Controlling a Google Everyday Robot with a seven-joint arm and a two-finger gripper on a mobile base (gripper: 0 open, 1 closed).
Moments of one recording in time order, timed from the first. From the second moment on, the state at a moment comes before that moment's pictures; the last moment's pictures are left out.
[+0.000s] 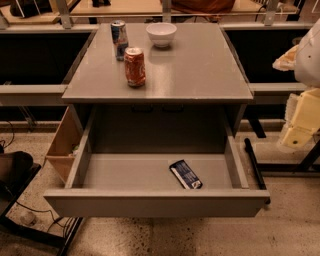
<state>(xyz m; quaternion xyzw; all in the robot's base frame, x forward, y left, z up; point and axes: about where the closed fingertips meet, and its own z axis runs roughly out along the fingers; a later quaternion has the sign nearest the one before) 0.438 -0.216 0.978 -0.60 0.78 -0.04 0.16</state>
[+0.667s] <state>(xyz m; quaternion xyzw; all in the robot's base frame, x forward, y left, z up) 0.469 -0.194 0.935 -0.60 0.78 -0.02 0.16</state>
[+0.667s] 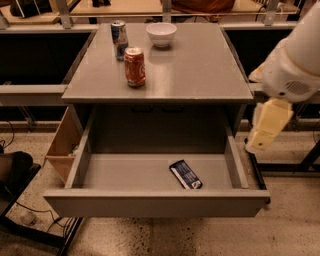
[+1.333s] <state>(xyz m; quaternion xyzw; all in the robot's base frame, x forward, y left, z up) 0.512 -0.129 0.804 -0.55 0.82 0.06 0.13</state>
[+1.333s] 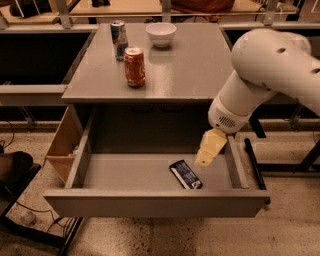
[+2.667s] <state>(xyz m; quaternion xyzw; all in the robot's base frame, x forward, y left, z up) 0.543 -0.092 0.681 -0.38 0.92 0.10 0.06</state>
